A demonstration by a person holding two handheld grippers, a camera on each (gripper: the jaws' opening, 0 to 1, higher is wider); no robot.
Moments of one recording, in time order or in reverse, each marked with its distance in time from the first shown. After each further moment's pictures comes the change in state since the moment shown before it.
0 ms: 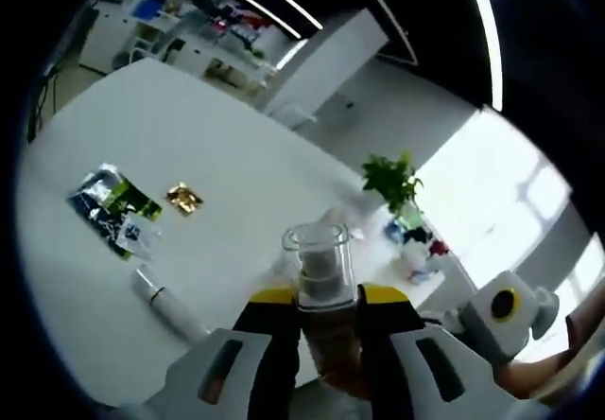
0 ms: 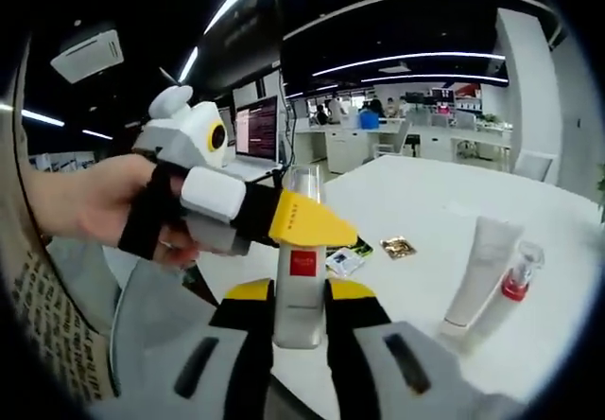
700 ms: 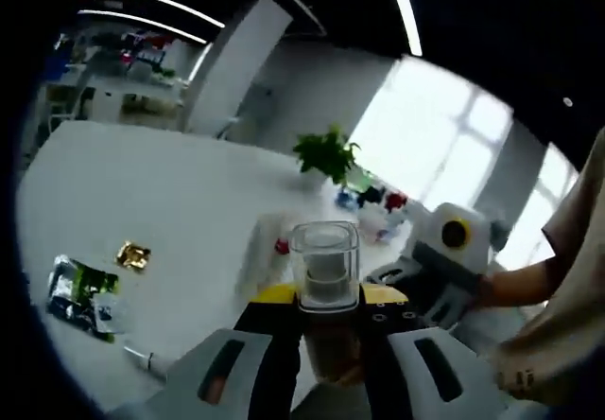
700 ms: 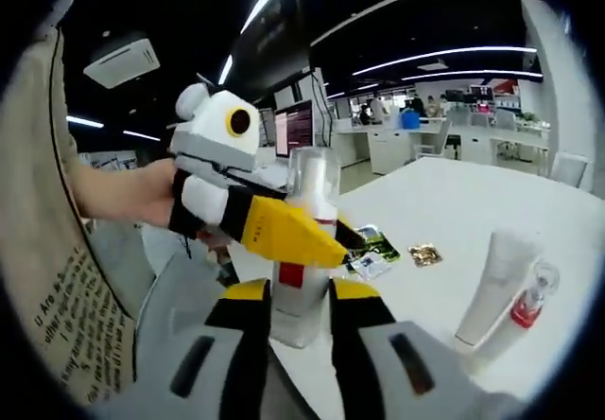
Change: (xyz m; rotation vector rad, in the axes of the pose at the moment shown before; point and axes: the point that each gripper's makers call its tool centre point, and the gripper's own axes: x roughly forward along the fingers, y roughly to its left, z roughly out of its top) left arm 0.007 -0.051 -0.003 0.389 0.116 -0.298; right arm -0.020 -0.004 0.013 -0.030 -0.010 0.259
